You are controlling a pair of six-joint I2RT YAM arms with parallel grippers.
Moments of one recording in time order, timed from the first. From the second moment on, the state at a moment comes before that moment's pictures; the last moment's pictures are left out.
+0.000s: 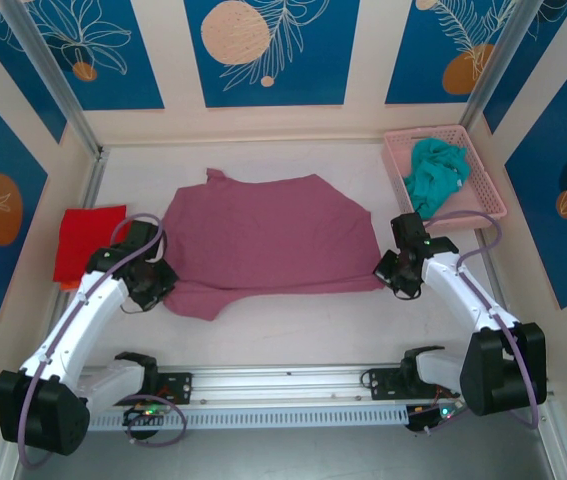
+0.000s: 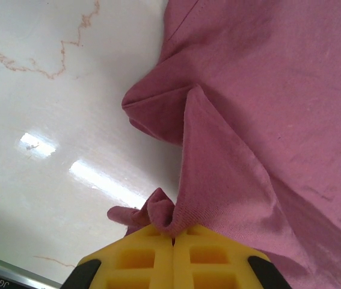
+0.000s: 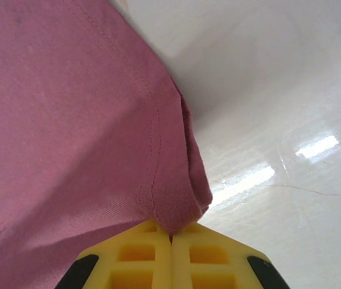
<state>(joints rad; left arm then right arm) -0.21 1.04 0.85 -1.10 0.00 -0.92 0.14 1.19 0.77 -0.90 -0.05 0.78</state>
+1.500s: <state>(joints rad) -0.17 2.17 2.66 -1.12 -0.16 -0.63 0.04 2.01 2.25 -0.80 -0.23 0.61</state>
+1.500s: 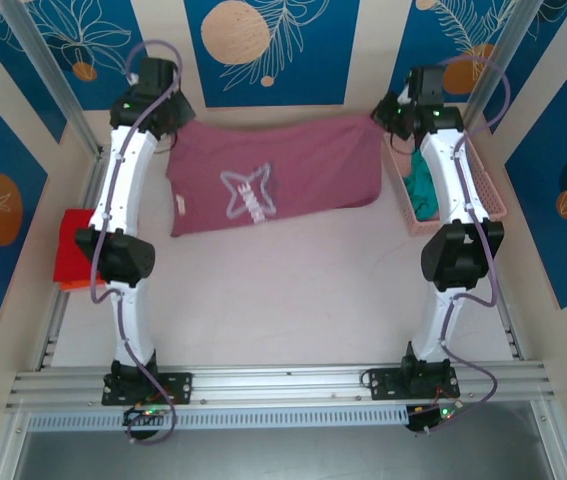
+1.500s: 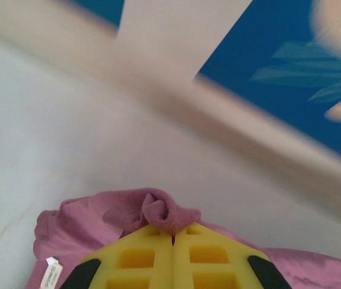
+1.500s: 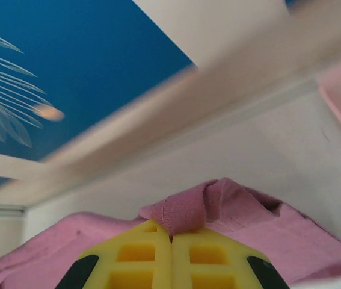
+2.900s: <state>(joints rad) -0.11 0.85 0.65 -0.88 -0.04 -0.88 0.02 1.02 0.55 -0.70 -0.33 0.72</state>
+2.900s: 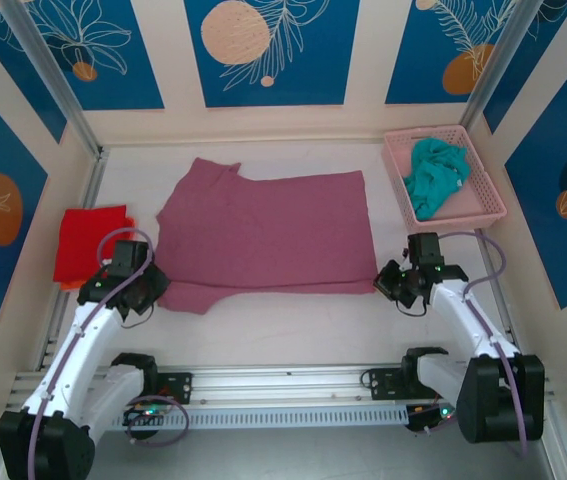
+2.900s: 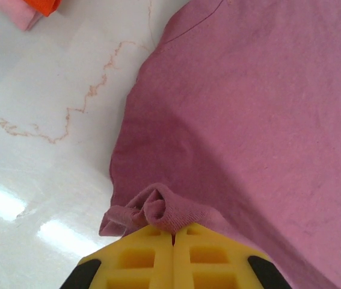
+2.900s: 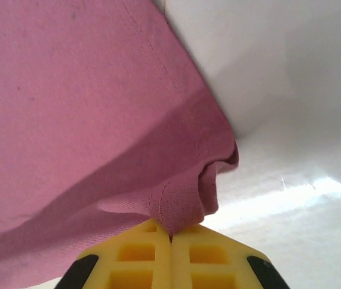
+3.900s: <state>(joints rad) -0.11 1.25 0.95 -0.95 -0.12 -0.75 0.02 1.25 0.80 -0.75 -0.33 0.72</state>
